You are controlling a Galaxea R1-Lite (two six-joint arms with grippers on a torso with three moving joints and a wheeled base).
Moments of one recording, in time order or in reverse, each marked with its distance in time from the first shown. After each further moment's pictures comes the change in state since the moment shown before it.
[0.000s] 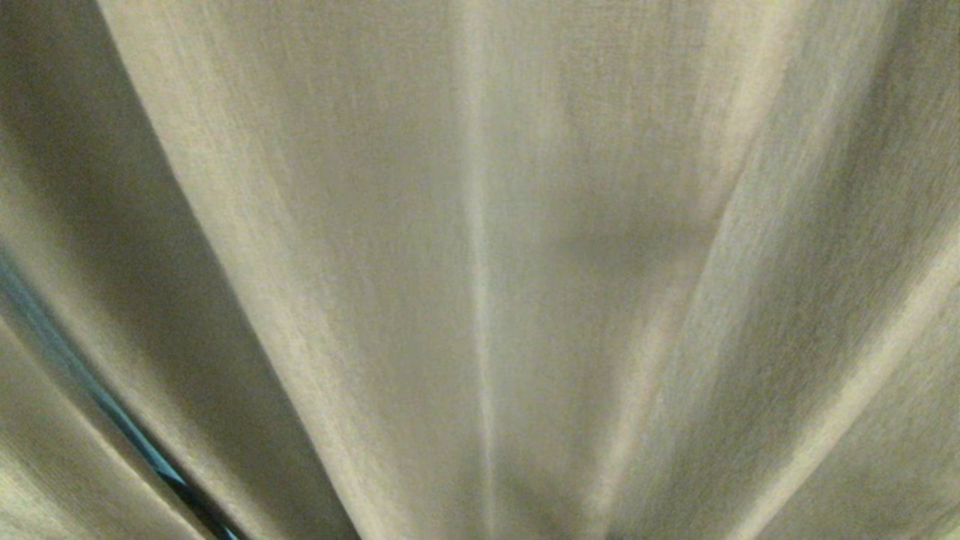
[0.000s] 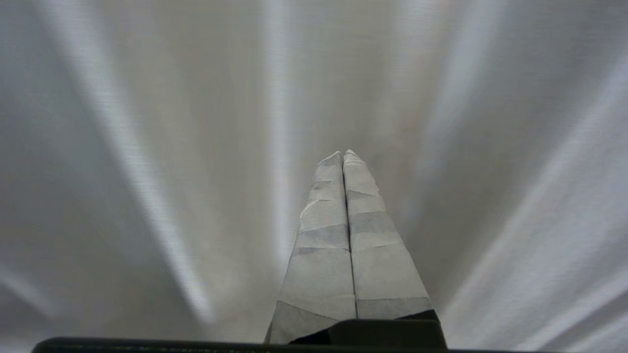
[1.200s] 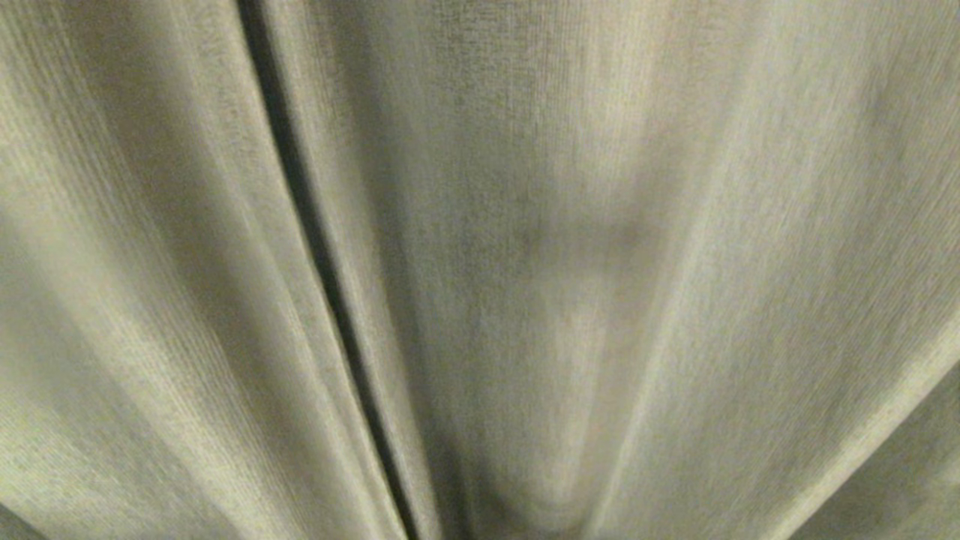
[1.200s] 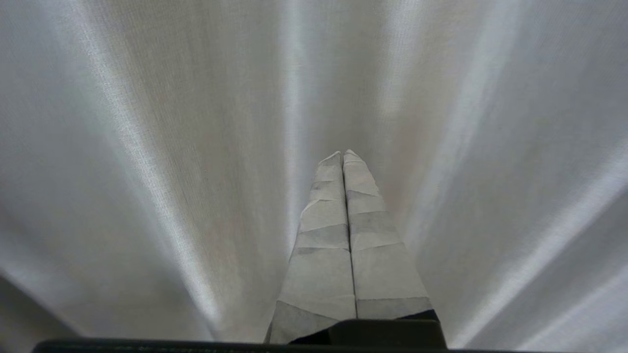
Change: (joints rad) left arm 0.000 0.000 0.000 -0.002 0.001 0.000; right arm 0.001 0.000 0.000 0.000 0.000 0.000
